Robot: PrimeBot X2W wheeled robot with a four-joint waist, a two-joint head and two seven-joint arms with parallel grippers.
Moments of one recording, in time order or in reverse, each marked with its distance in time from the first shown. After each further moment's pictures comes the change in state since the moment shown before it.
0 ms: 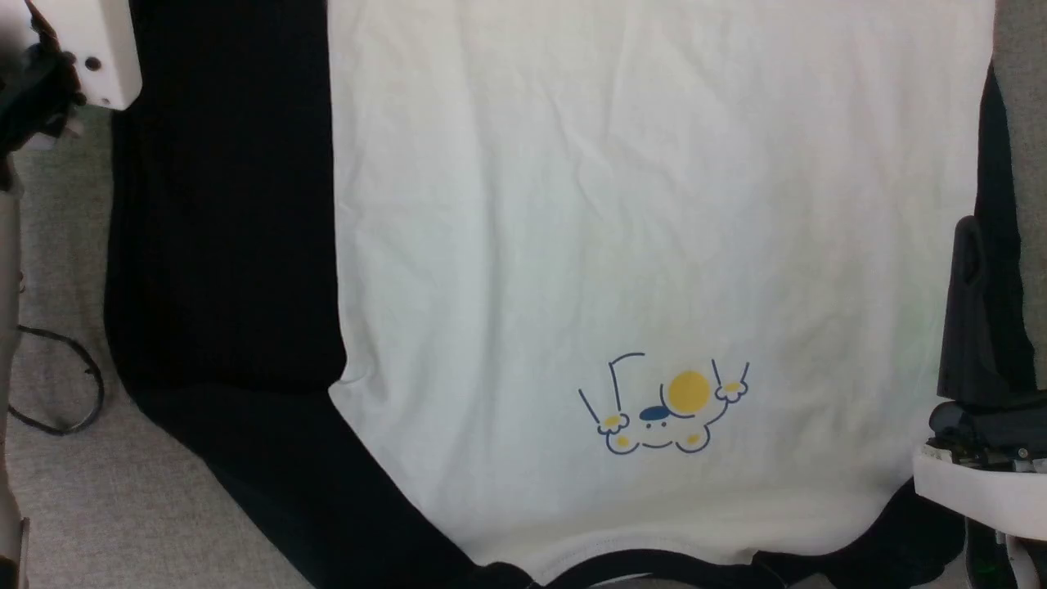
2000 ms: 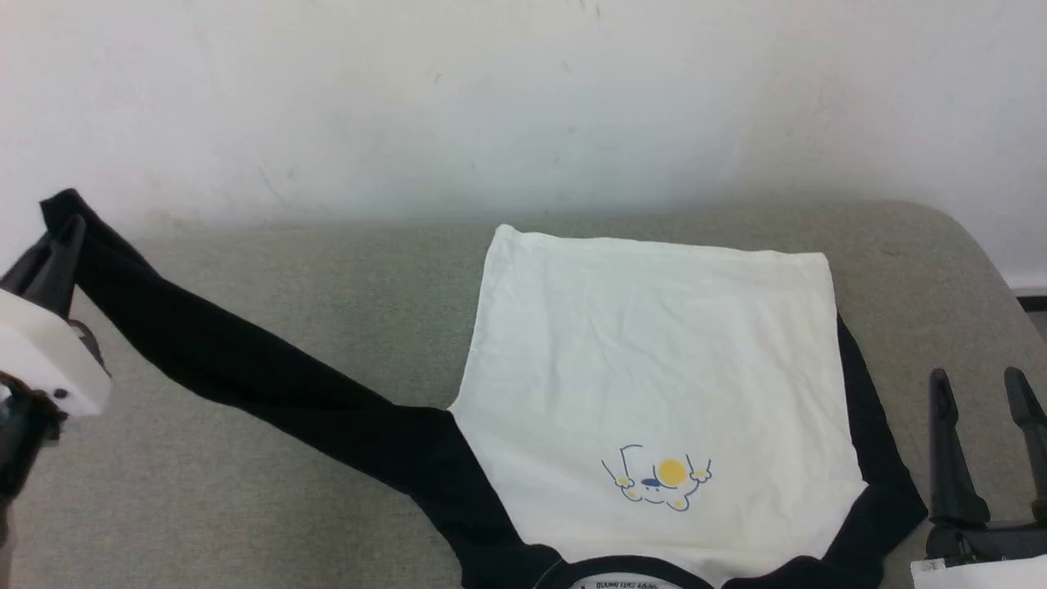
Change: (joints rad) left arm 0.808 0.099 0.307 -0.496 -0.165 0.201 -0.309; right arm 0.247 0.000 -0.048 0.066 0.046 0.000 0.077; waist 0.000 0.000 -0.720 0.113
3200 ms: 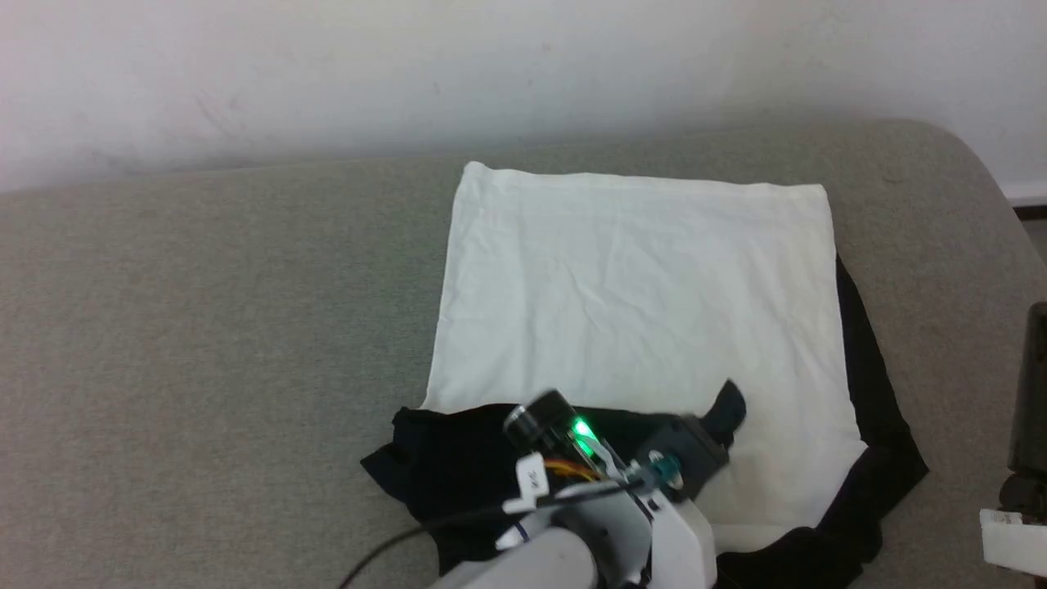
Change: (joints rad) left arm -0.195 -0.560 -0.948 0.303 0.420 -0.092 -0.187; right arm -0.075 0.000 -0.100 -0.115 -0.004 0.000 0.019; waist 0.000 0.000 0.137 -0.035
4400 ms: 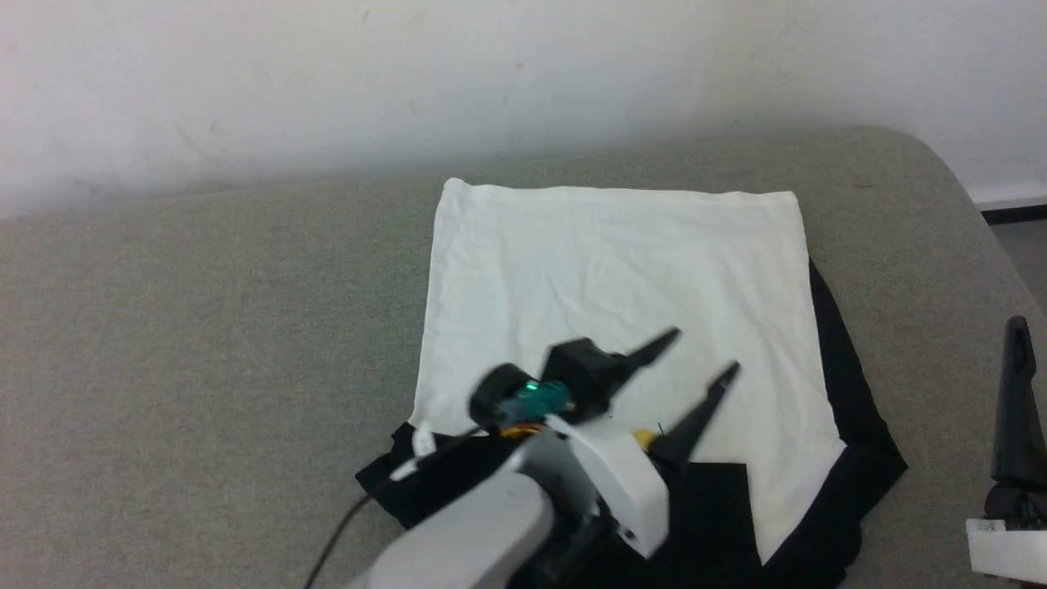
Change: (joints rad) left arm -0.084 0.032 -0.071 0.045 -0.438 0.121 -0.274; right arm 0.006 0.000 0.015 0.031 -0.006 0.000 0.009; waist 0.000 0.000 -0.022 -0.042
